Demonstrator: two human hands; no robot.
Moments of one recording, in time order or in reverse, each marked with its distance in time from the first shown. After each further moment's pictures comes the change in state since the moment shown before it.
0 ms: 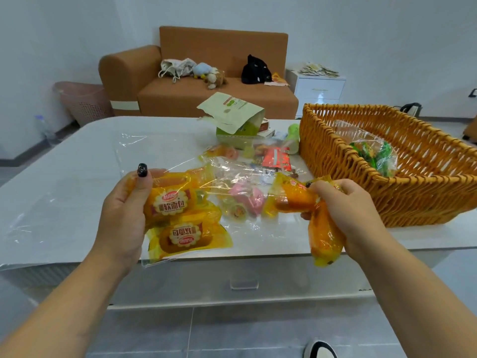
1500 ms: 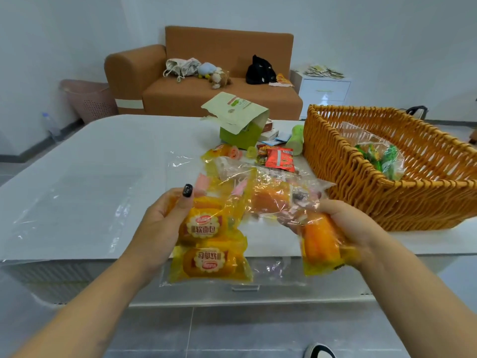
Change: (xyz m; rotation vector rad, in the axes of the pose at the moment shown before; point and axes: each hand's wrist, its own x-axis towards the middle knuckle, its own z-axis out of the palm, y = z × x) left_hand -0.014 -0.014 0.018 0.124 -0.222 -0.137; right_hand 0.004 0.006 0.001 0.393 -0.445 0.399
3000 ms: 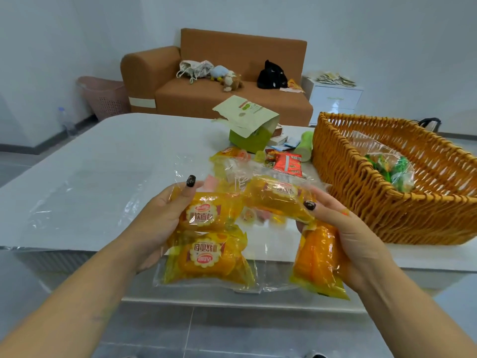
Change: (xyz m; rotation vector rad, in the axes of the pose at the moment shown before) left_hand 0.006 0.015 -0.011 -0.064 -0.014 -0.212; right_hand -0.013 0.015 0.010 0.117 -0.072 -0.275
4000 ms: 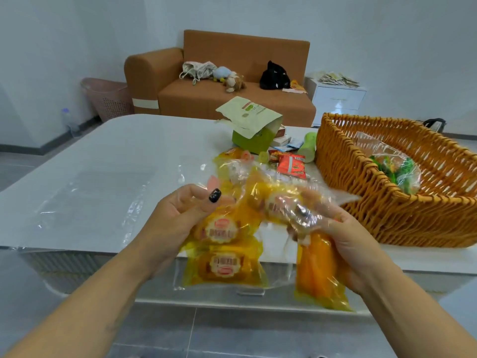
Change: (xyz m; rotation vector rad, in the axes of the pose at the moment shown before) left_hand -0.008 -0.002 0.006 0.071 -0.124 0.191; right_hand -0.002 0.001 0.004 -0.199 -0.119 0.025
